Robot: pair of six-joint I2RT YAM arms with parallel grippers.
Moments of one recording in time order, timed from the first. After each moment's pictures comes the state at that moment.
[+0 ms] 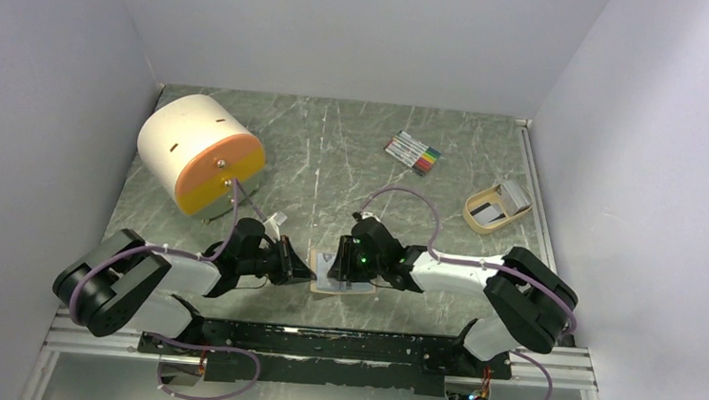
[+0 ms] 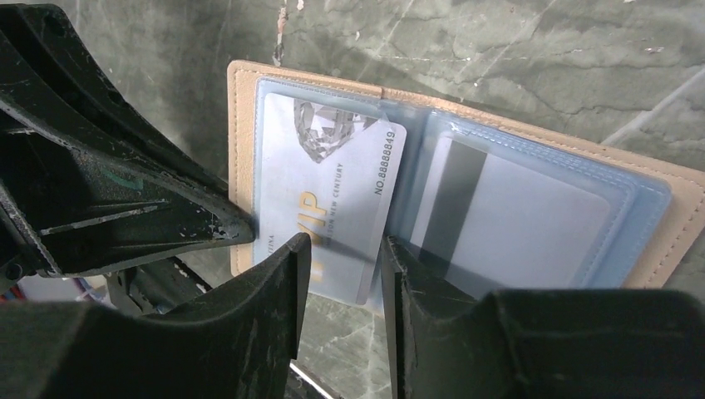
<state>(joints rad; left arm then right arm) -0.63 1.37 0.18 0.62 0.50 -1.05 0.94 1.49 0.61 0.07 -0.09 0.81</state>
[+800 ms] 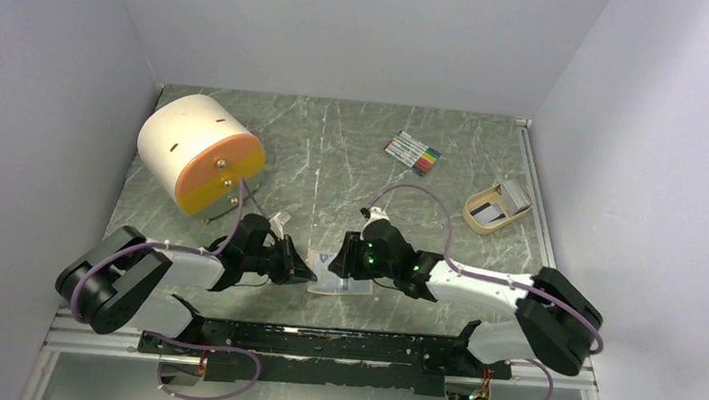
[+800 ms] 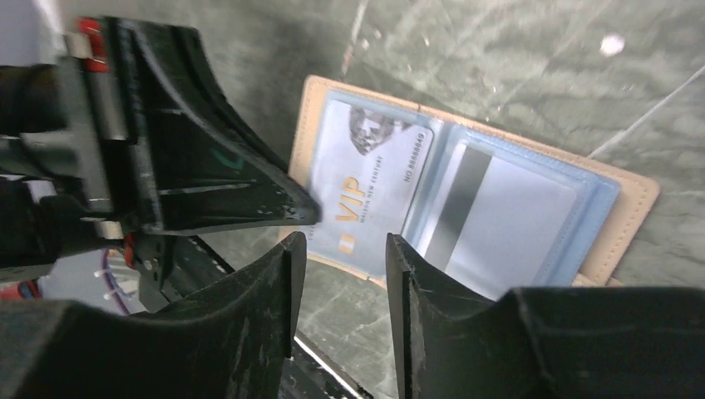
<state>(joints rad) -0.63 1.41 0.22 0.54 0.51 -1.03 0.95 1.37 0.55 0.11 -0.05 0.79</state>
